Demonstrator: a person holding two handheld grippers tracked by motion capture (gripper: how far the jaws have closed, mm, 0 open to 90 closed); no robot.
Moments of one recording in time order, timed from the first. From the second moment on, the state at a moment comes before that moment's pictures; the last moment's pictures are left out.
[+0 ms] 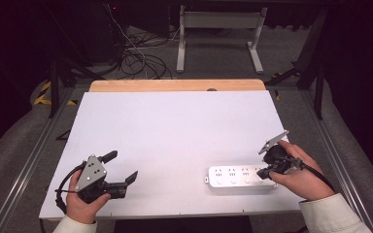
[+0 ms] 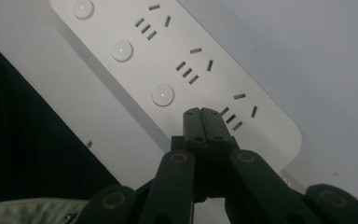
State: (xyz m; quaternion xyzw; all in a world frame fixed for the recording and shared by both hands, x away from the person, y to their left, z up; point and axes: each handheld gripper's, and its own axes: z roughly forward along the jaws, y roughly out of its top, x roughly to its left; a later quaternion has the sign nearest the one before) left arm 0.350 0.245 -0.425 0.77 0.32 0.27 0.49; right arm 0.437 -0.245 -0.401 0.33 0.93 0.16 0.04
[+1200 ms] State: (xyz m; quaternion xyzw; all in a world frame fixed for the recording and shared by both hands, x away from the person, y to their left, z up) left arm 0.348 0.245 -0.425 0.77 0.32 0.27 0.49; right arm 0.439 -0.240 -0.426 0.34 0.93 0.12 0.05
